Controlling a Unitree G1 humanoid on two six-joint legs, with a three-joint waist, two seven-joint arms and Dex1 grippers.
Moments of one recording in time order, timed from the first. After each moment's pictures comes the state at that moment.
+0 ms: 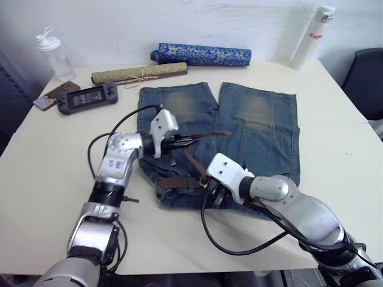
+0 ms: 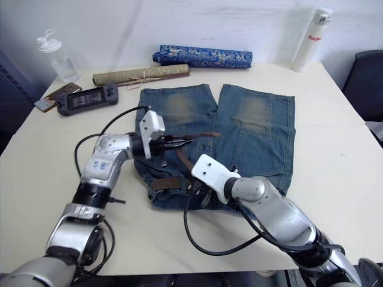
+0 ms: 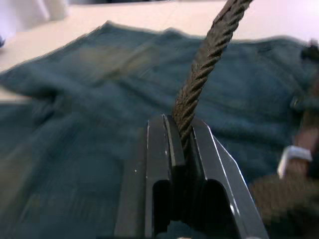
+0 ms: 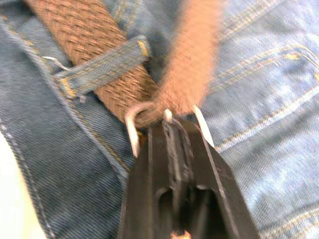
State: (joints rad) left arm -0.67 0.38 -0.05 0.29 -0.14 0.14 -0.99; right arm -0.48 -0.53 0.37 -0.74 0.20 1.31 0.47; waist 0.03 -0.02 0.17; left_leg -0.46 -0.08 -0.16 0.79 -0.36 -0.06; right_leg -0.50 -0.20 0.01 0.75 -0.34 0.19
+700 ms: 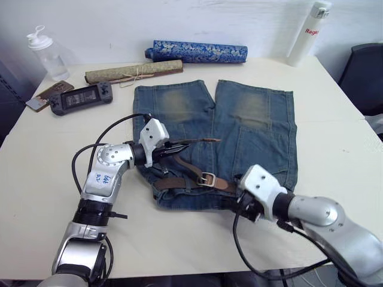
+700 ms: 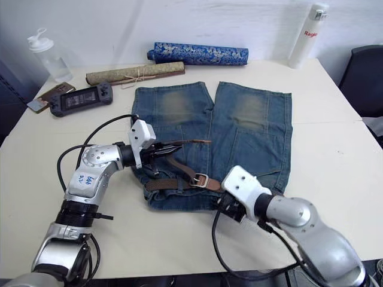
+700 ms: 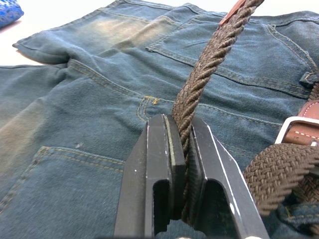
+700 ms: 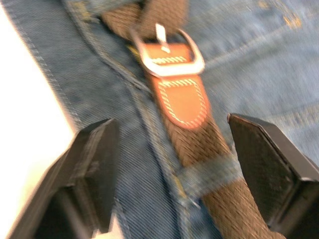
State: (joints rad) left arm -0.58 0.42 -0.05 0.09 -0.17 0.26 -0.88; right arm -0.13 -0.74 0.23 -0.91 0.22 0.97 0.51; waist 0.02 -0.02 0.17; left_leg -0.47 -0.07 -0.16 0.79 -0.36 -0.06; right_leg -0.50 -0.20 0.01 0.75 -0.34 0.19
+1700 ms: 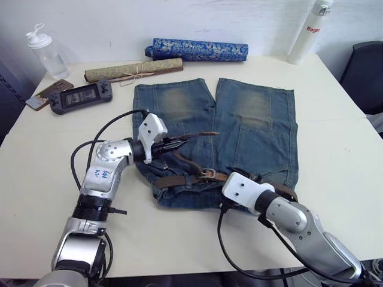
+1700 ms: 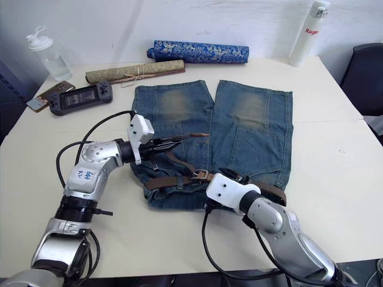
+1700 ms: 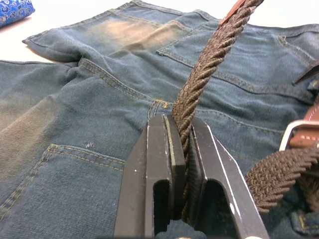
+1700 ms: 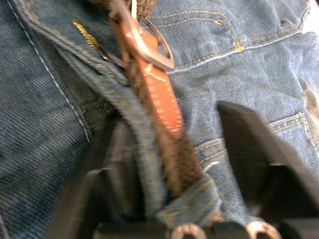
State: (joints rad) left arm -0.61 0.44 -0.06 0.13 -0.18 0.28 -0.86; right arm -0.16 -0.67 0.43 -0.78 -0.21 0.74 0.40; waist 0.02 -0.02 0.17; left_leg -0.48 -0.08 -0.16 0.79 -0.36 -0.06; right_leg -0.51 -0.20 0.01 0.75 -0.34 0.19
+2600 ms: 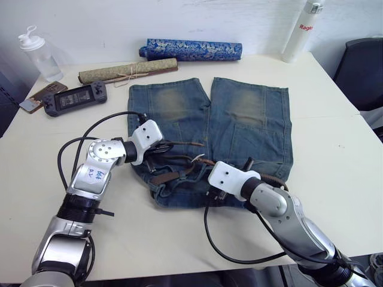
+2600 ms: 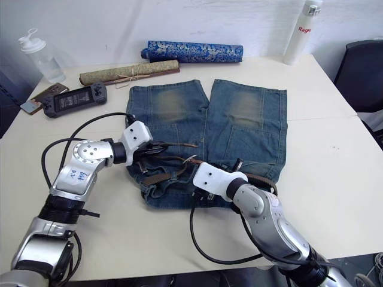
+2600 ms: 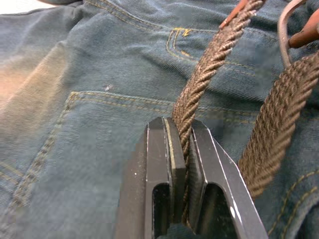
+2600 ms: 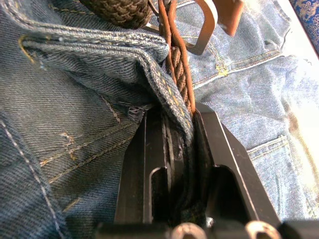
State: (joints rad) left arm -0.59 0.59 -0.13 0.07 -0.06 0.34 -0.83; right arm -0.31 -0.54 0.51 -0.66 -0.36 0.78 0.48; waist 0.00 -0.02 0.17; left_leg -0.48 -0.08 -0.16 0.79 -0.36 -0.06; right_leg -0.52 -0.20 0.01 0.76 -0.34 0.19
